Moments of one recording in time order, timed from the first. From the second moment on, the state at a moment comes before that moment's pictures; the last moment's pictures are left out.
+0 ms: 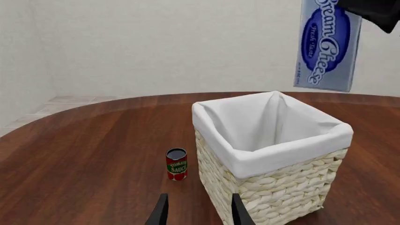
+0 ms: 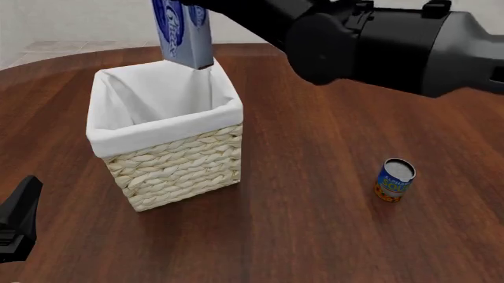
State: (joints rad) left arm 0.00 0.01 0.00 0.00 0.00; right arm 0.81 1.67 -1.43 -0.34 0.10
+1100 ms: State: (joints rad) left arm 0.00 0.01 0.00 0.00 0.00; right arm 0.95 1.97 -1.56 -0.47 -0.12
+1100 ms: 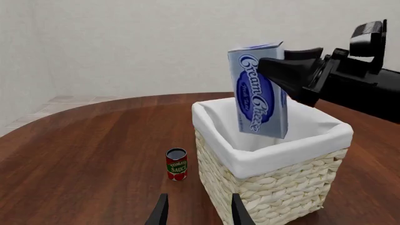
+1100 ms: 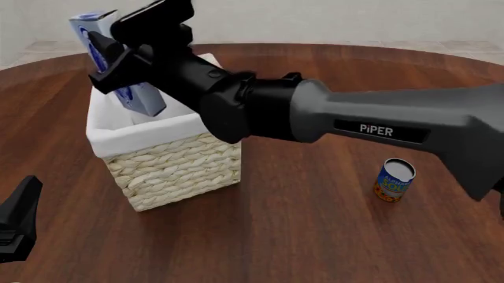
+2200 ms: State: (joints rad) left arm 0.00 0.01 0.00 0.00 0.00; right arm 0.98 2.01 -1.55 -0.53 -0.26
